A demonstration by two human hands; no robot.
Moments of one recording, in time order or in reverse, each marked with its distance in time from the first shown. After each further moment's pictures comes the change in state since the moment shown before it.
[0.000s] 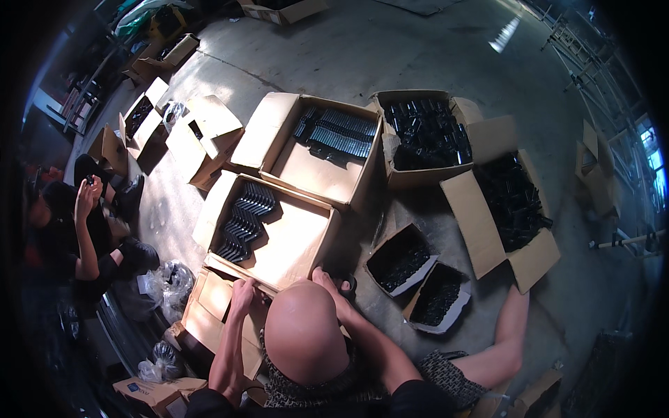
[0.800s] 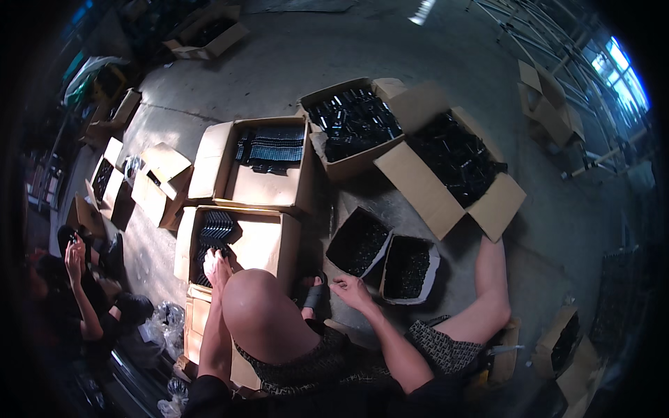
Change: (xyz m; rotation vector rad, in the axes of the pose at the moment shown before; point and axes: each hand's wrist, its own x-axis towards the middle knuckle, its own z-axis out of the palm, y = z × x) left_hand 0.092 0.055 0.039 1.336 0.523 0.804; right_hand -0.085 0.139 0.019 0.543 0.677 -0.027
